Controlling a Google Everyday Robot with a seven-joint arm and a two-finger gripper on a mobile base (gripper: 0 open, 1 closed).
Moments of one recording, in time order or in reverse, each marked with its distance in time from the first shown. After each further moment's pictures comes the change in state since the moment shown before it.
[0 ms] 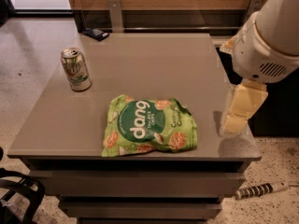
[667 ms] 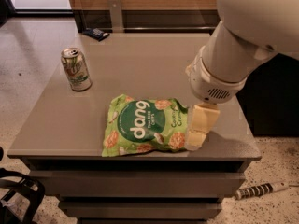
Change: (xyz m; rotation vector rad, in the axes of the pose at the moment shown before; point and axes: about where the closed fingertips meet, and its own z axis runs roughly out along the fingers) arm -0.040 0.015 0.072 -0.064 -0.018 -0.050
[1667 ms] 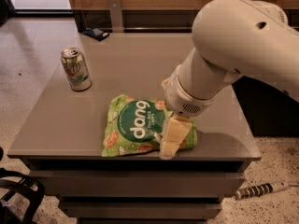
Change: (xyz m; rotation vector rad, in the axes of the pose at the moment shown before) arm -0.045 0.014 0.052 -0.062 -0.140 -0.036
